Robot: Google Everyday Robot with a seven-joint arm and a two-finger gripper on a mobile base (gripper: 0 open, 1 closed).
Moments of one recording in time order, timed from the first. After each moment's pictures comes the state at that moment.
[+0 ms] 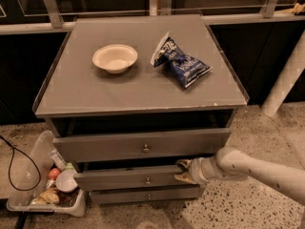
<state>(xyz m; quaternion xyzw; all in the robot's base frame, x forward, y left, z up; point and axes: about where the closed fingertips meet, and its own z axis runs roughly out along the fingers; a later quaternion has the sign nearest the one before) 0.539 -0.140 0.406 -0.63 0.68 0.15 0.33</state>
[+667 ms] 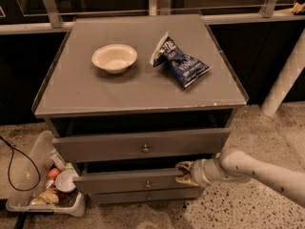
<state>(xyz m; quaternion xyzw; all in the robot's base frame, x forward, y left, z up) 0.526 -0.148 0.408 -0.64 0.68 0.17 0.33</state>
